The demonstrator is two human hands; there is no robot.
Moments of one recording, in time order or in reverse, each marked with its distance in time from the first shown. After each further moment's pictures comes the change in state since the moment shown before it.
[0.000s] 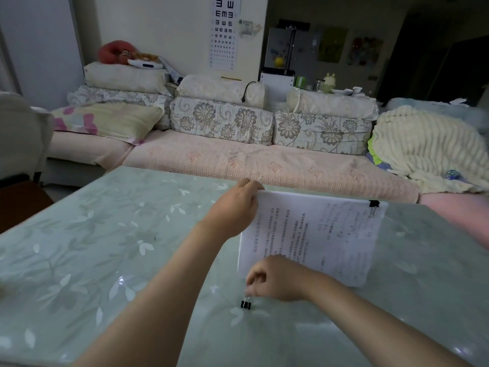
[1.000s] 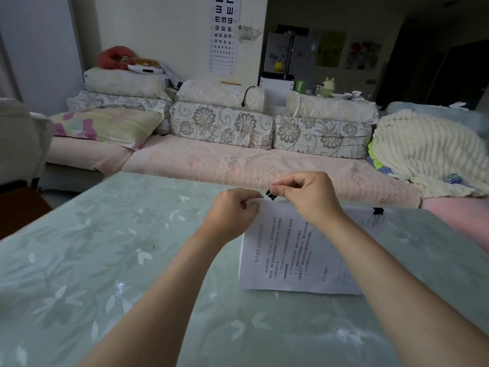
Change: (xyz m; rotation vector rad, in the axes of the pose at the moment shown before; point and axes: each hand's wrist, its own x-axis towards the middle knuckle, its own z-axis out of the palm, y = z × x) left_hand 0.000 0.000 -0.007 -0.247 0.093 -0.197; right_hand 0.006 -0.013 -0.120 0.515 0.937 -0.169
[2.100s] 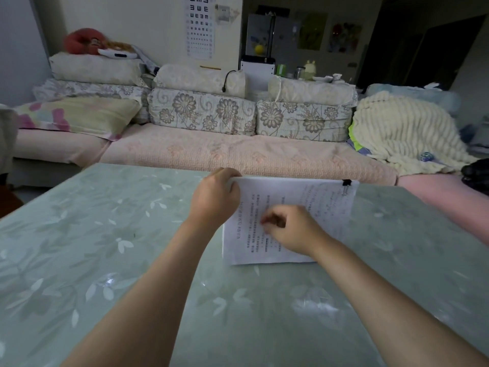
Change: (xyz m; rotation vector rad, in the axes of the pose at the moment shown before) left_hand 0.001 0.004 0.026 0.205 0.155 0.003; right_hand -0.071 0.065 -0.011 -0.281 -0.328 0.109
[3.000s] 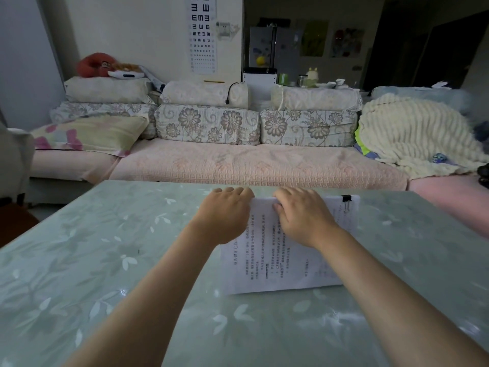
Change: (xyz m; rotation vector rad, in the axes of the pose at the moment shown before) left_hand 0.007 0.015 -0.003 0.558 -0.225 0.483; right_hand 0.031 -0.002 -0.039 -0.702 0.186 -0.291
